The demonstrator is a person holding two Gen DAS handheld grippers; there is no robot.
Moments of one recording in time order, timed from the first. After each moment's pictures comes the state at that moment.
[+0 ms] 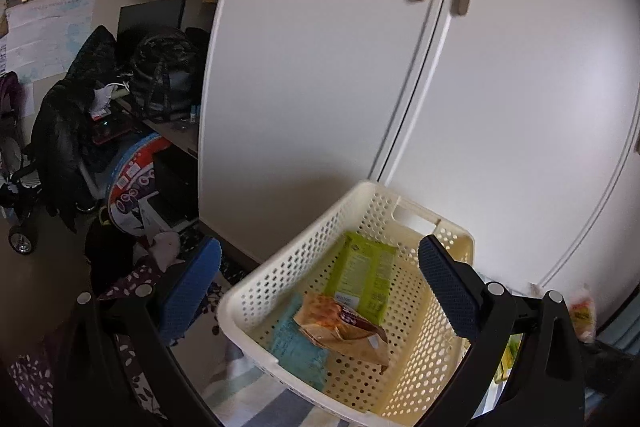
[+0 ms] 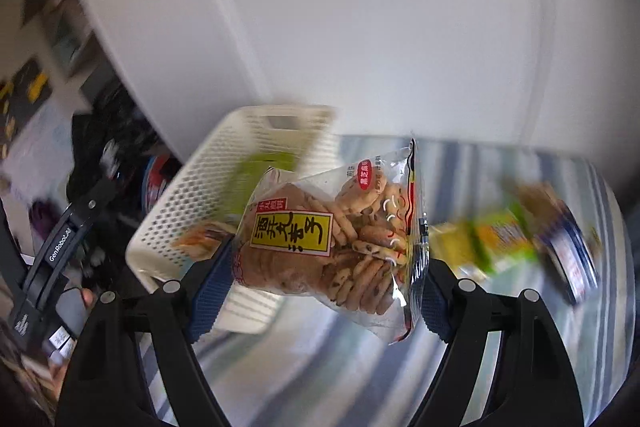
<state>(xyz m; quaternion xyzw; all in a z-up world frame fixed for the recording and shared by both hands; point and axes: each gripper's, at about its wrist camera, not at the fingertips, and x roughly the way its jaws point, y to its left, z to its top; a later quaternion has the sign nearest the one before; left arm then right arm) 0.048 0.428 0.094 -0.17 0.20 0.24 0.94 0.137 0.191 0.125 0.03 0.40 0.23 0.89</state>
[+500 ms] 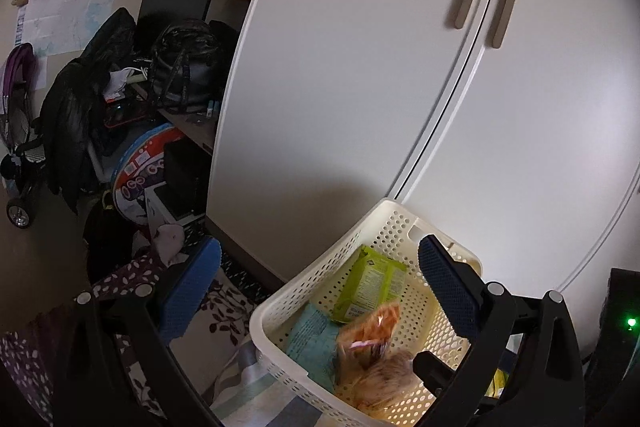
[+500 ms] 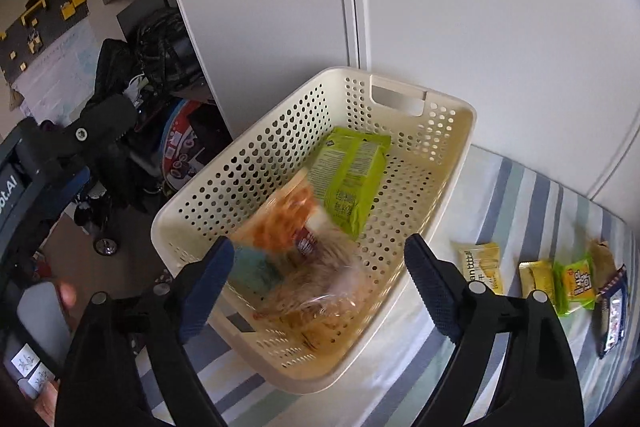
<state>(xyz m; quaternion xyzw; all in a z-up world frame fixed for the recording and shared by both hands) 0.035 0.458 0.096 -0.22 0.18 0.25 0.93 0.126 0.300 0.106 -0.06 0.41 0.29 0.86</state>
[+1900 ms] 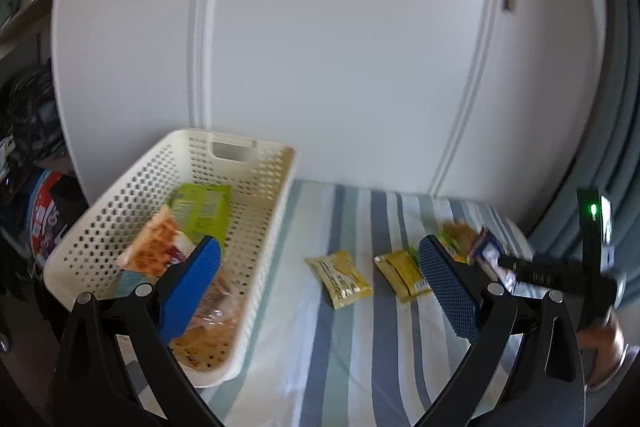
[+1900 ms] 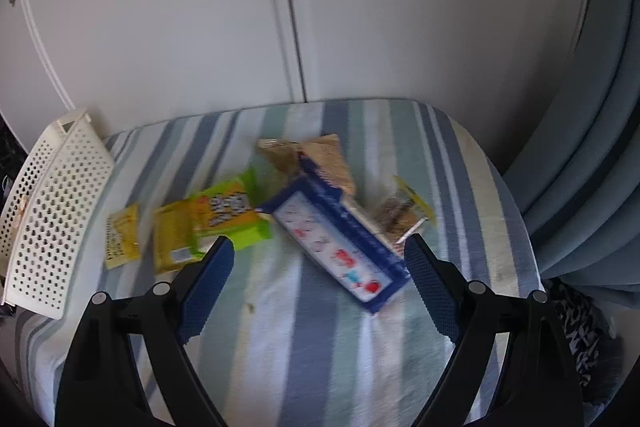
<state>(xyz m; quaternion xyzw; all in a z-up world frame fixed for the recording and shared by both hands) 0.085 0.265 0.065 -0.04 0.28 0.02 0.96 0.191 -0.026 0.039 0.03 0.43 0.02 0.90</state>
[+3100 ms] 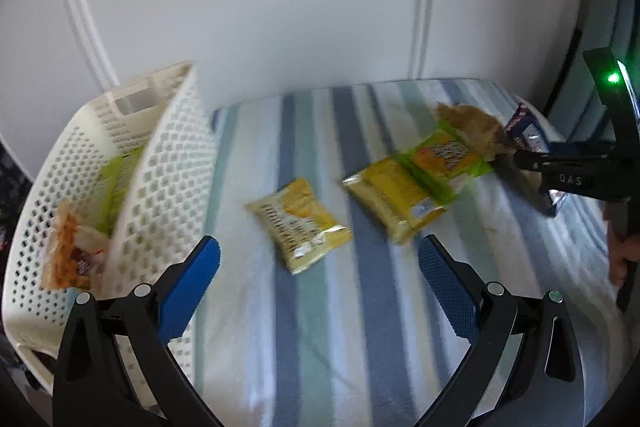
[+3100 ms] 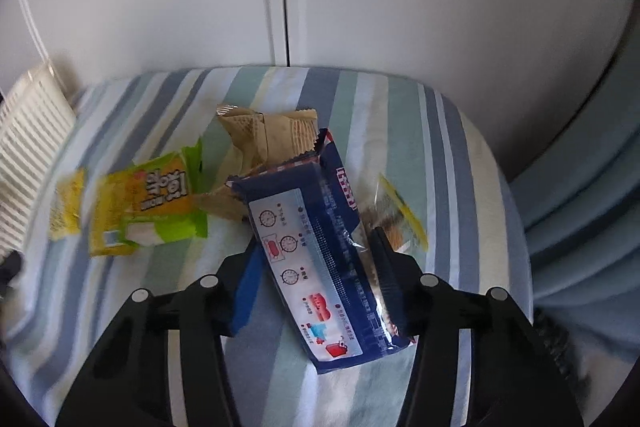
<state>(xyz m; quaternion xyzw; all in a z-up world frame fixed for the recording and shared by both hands) 0.161 0.201 0.001 0.08 0.41 -0.04 0.91 0.225 -0.033 0.009 -0.02 0.47 0.04 0.88</state>
